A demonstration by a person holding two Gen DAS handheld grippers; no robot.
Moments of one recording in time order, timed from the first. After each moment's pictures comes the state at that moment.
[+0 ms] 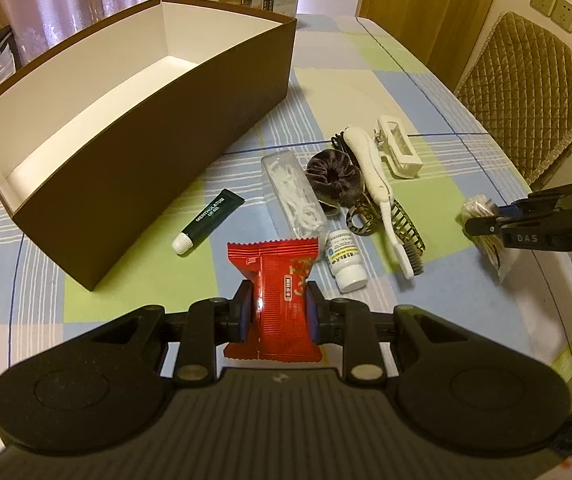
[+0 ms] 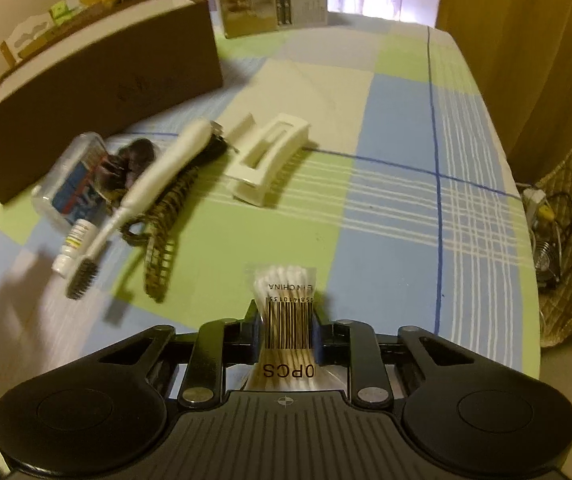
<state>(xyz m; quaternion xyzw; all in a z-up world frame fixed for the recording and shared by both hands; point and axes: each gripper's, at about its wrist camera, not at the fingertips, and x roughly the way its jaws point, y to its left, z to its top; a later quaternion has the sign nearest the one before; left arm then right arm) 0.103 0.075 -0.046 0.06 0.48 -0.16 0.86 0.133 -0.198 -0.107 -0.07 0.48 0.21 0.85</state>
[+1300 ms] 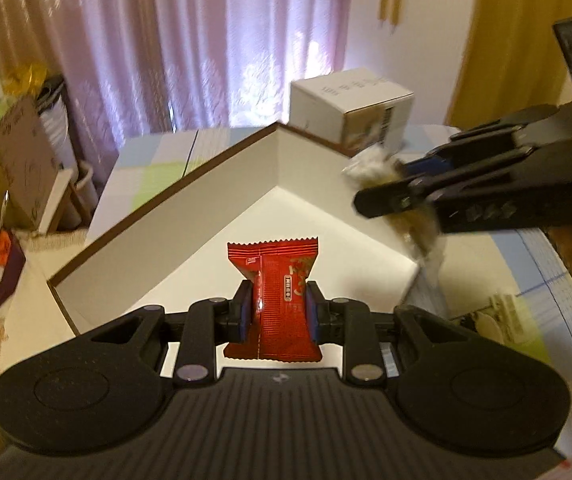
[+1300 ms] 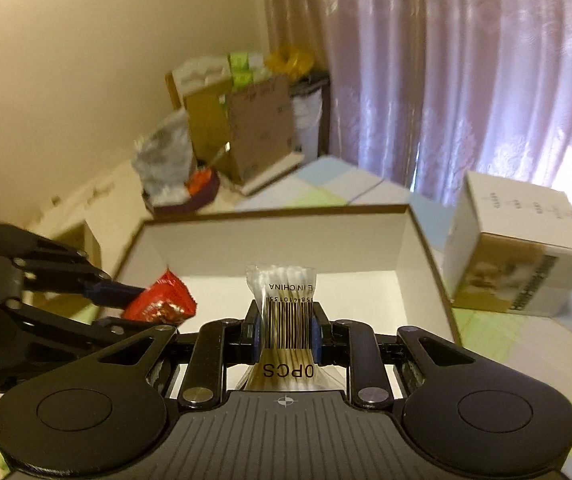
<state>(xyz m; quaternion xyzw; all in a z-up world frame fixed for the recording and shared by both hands) 0.267 0.164 0.027 0.04 0.41 -0.09 0.91 0.302 0.071 -0.001 -0.14 0.36 0.46 0.80</state>
